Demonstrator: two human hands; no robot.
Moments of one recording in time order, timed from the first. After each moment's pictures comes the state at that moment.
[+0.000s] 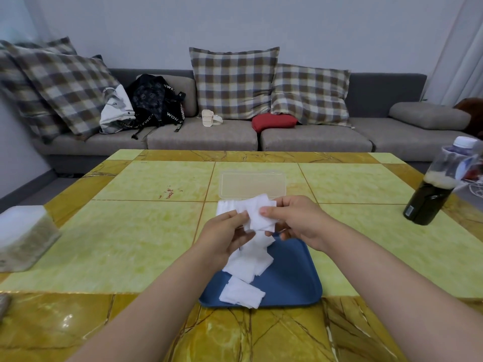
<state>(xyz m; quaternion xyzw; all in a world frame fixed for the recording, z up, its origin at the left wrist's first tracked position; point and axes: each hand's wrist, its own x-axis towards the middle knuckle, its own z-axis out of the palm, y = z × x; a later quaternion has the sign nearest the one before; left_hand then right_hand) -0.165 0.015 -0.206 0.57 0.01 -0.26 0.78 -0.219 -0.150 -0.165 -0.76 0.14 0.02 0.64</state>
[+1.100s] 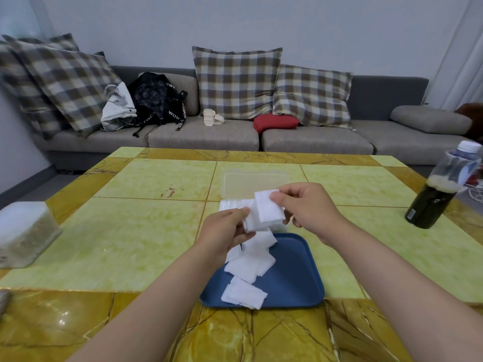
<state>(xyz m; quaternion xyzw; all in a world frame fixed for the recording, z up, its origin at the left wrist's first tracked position) -0.159 0.017 -0.206 0.60 0.02 -0.22 0.77 -0.219 -0.154 -0.154 -0.82 0.11 -0.14 0.54</state>
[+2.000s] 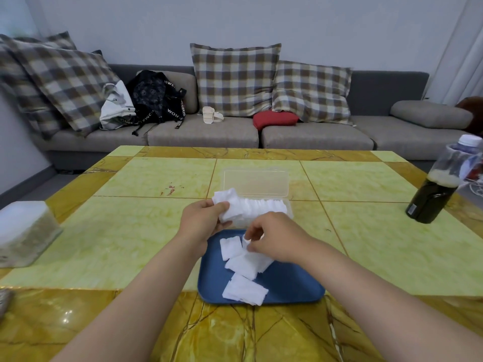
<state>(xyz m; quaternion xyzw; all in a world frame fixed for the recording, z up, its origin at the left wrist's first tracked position) -0.140 0.041 -0.199 0.65 0.05 -0.12 0.75 -0.210 -0.119 -0.200 -0.97 0.01 0.01 0.26</state>
